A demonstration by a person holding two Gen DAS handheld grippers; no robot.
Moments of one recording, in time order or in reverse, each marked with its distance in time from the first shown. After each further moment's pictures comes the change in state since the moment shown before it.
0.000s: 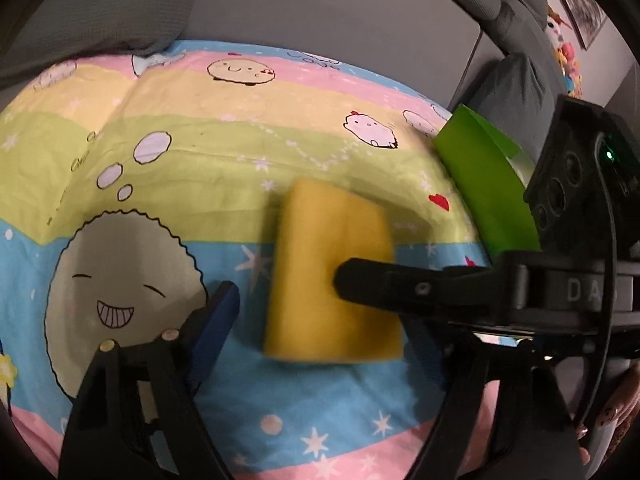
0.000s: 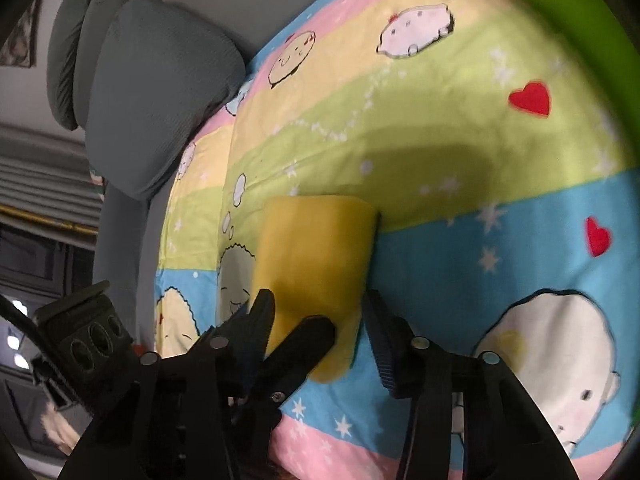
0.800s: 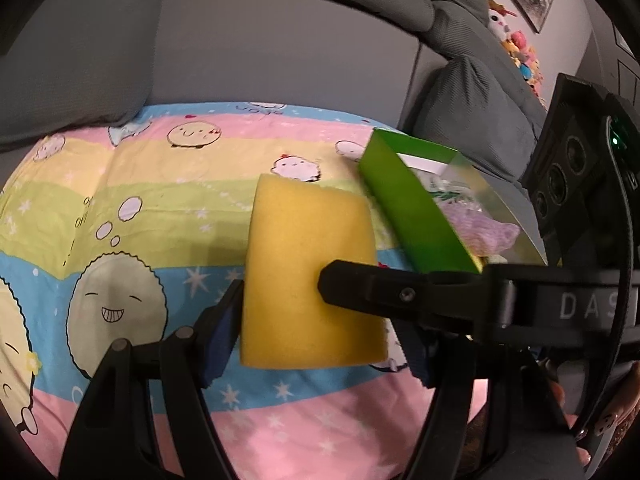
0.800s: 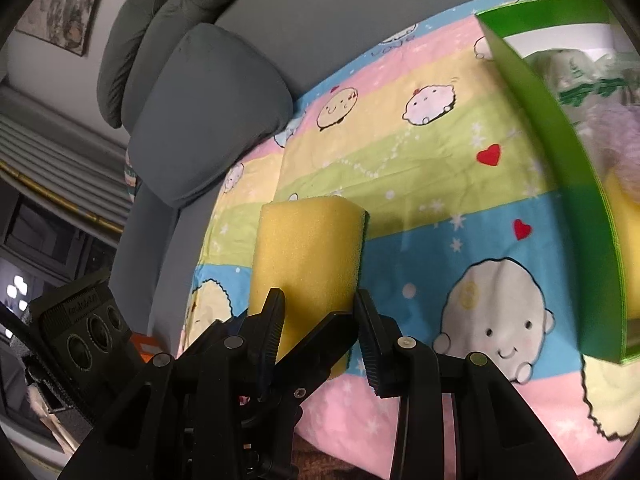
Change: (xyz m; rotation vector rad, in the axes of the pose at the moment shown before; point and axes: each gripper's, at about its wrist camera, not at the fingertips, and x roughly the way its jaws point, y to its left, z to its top) left arm -0.062 -0.072 -0.010 0.133 -0.117 -0.039; right arm -0.089 0.030 -0.040 -0.117 -0.165 0.008
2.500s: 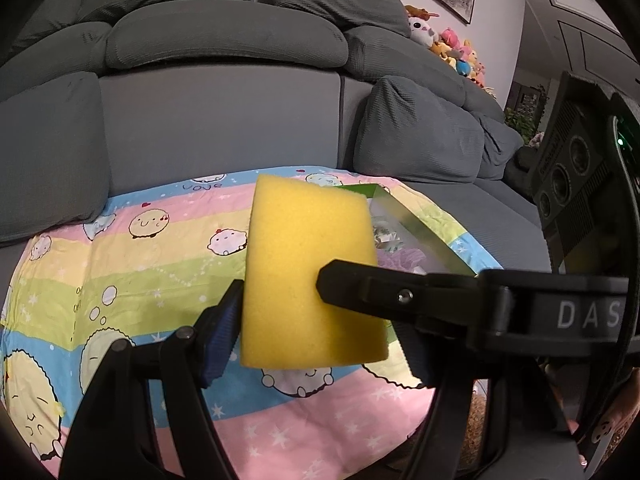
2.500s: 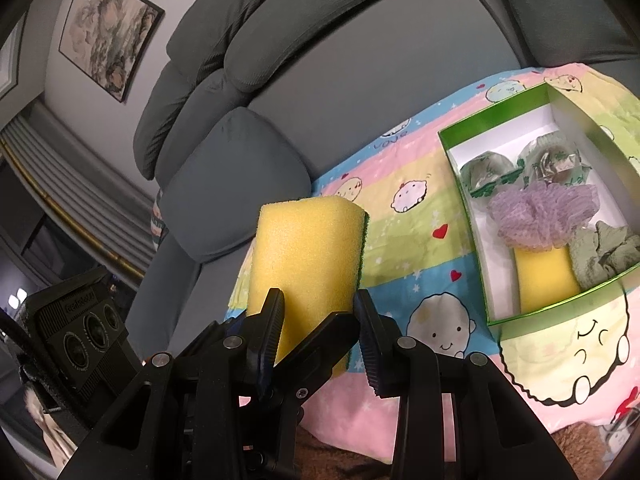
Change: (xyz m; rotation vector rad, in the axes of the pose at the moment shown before) left arm -0.055 -0.094 0.023 0.213 -0.138 -0.051; right arm -0.120 0.012 -0.017 -0.041 -0.272 0.022
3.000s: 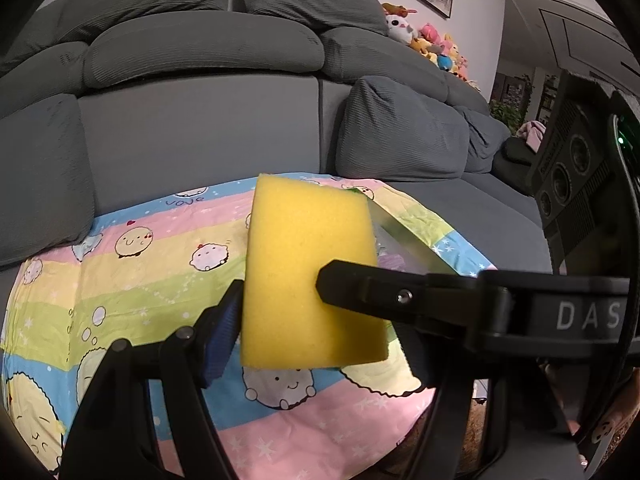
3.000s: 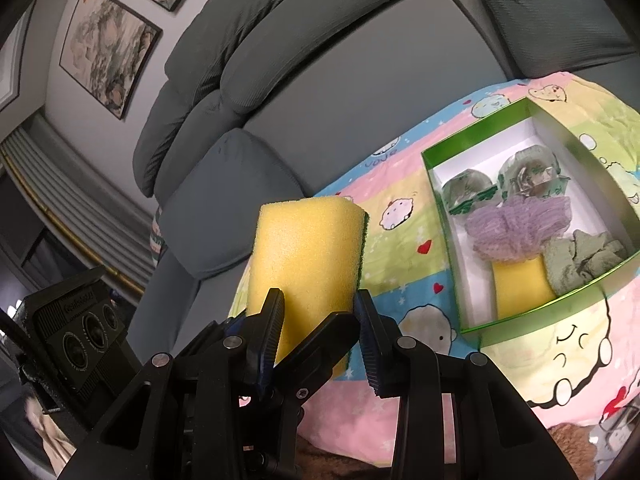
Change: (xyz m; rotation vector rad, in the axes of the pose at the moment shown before) left arm 0.005 -0.021 0.010 0.062 -0.006 -0.034; right arm -0.026 -0.011 0.005 0.022 -0.066 -0.015
